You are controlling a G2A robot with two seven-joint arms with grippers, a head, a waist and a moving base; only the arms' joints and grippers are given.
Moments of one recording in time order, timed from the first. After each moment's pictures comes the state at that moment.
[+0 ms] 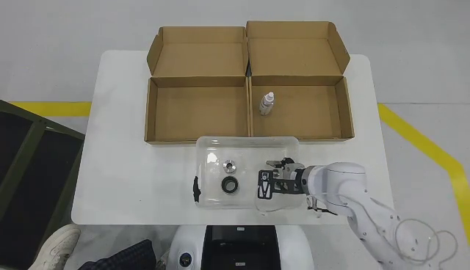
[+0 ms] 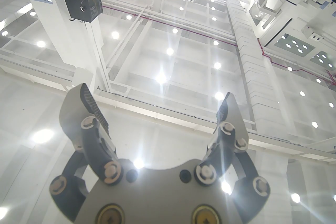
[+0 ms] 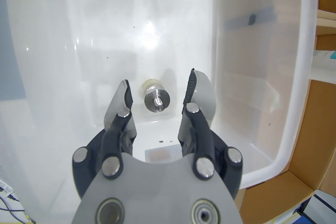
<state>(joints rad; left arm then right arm) -0.11 -0.30 -0.54 -1.19 3.07 0.29 0.07 -1.27 -1.03 1.06 -1.97 -1.48 -0.89 0.79</state>
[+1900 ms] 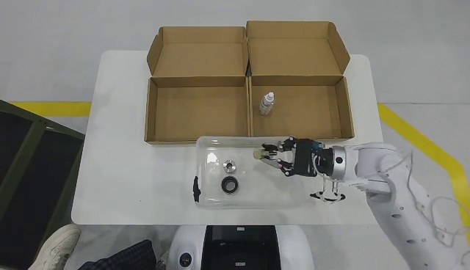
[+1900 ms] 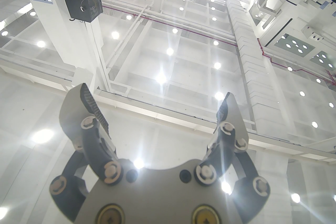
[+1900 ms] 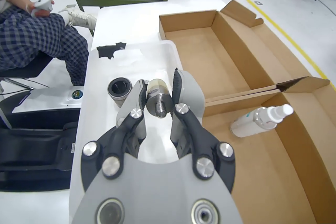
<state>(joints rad) -0.11 -0.30 -0.54 -1.19 3.07 0.29 0.07 -1.24 -1.00 1.27 -1.89 -1.07 -0.99 0.21</state>
